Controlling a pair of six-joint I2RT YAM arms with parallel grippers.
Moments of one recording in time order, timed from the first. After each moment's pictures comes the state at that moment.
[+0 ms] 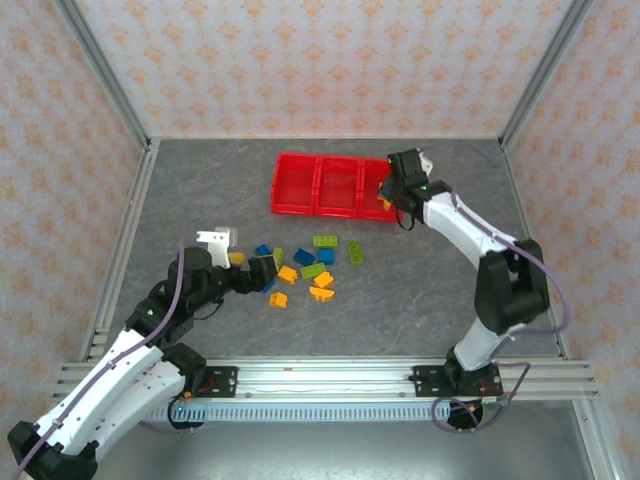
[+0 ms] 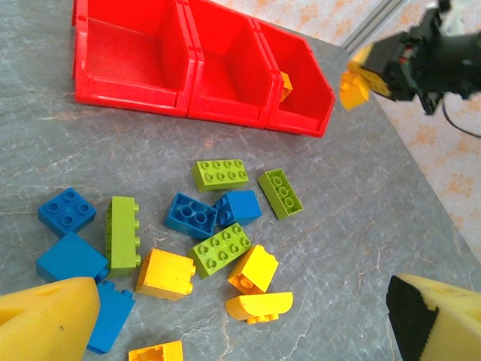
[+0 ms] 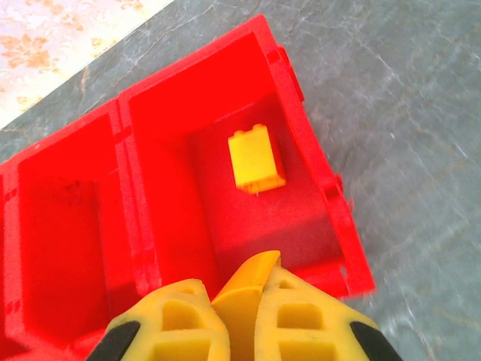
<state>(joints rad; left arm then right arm) -0.48 0.61 0.57 -0.41 0.11 -0.54 0.34 1.71 1.31 -0.43 0.19 0.77</state>
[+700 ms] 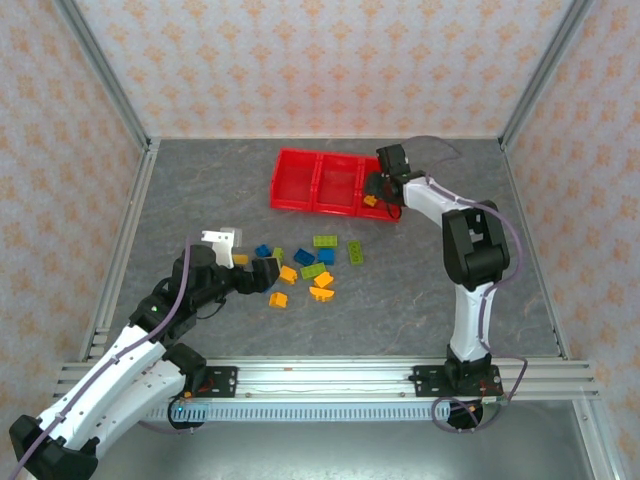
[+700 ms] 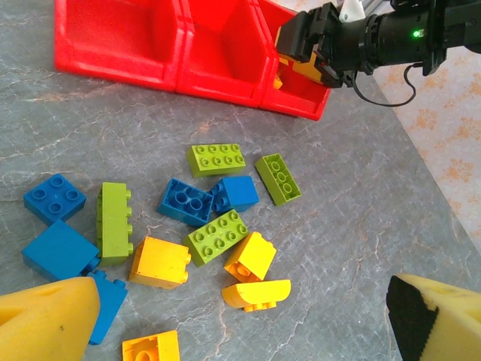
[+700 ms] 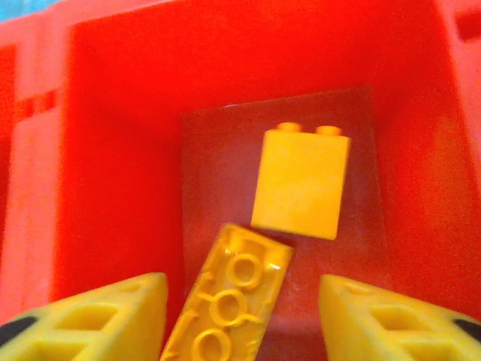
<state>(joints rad) -0.48 0.63 0.57 -0.41 0.13 -0.54 0.31 2.03 1.49 -0.34 0.06 0.55</state>
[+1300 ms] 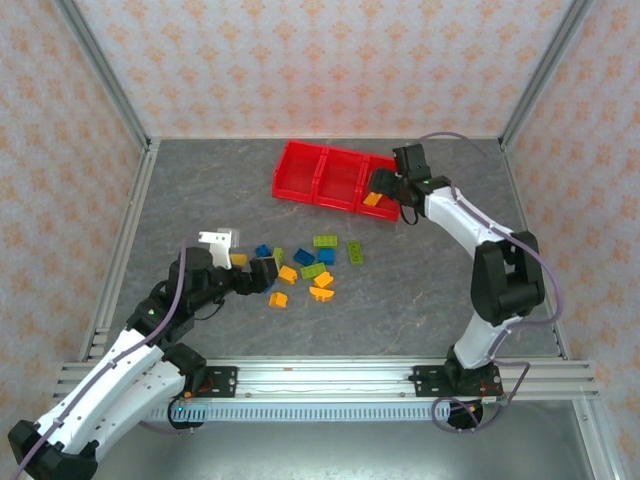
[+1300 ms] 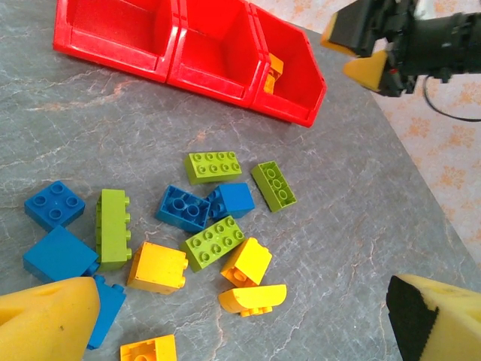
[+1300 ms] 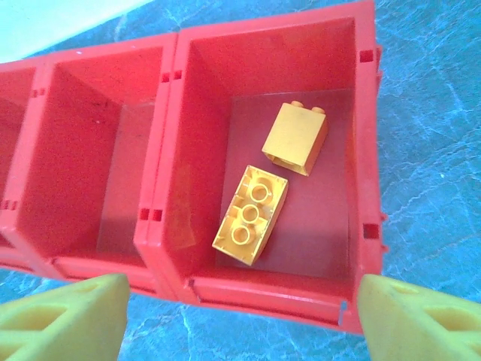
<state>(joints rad) -0.48 0.62 0.56 -0.41 0.13 -0.55 0.31 1.70 1.30 -0.41 0.04 0.54</state>
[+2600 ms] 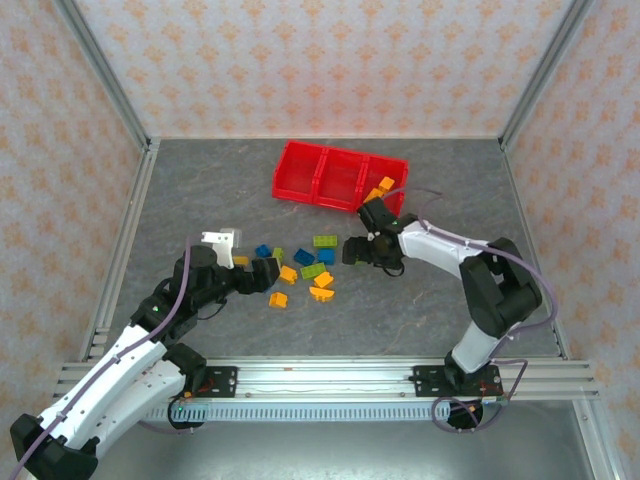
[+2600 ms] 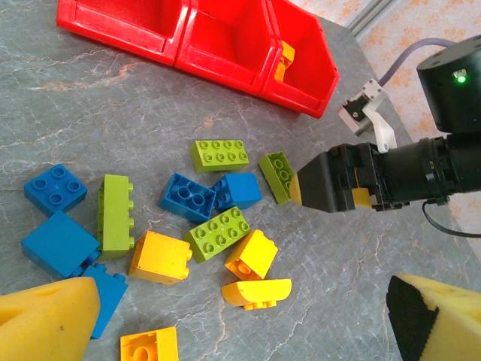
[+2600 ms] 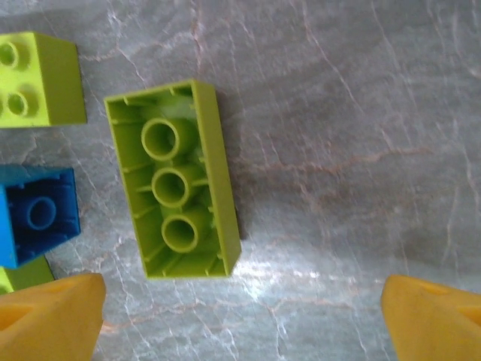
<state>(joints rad) -0.48 0.64 0.55 -0.41 0.13 -0.57 0.55 1.68 1.05 -0.60 -0.06 0.58</state>
